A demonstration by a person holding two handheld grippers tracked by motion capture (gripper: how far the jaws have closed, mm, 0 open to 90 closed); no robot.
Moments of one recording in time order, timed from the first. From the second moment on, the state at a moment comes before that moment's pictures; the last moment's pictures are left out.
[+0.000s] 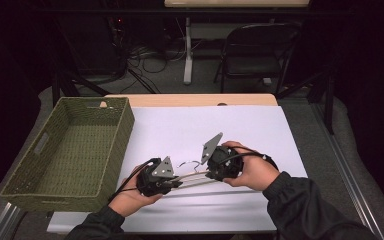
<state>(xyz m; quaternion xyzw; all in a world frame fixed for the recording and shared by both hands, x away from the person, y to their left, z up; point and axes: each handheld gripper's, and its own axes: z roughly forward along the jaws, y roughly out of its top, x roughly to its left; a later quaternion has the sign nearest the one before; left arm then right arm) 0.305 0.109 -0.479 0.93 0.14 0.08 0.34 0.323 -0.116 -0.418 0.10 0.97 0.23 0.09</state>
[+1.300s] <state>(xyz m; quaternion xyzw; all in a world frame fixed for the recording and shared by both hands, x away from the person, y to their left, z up) 0.314 0.109 -0.494 0.94 0.16 0.02 0.29 0.335 -0.109 -0.440 0.10 0.97 0.19 0.06</state>
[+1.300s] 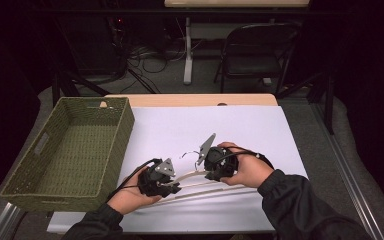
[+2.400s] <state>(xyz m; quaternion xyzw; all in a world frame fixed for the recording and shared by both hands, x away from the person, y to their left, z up) 0.303 0.126 -0.485 0.93 0.18 0.01 0.32 0.335 -0.130 -0.423 0.14 0.95 0.26 0.08</state>
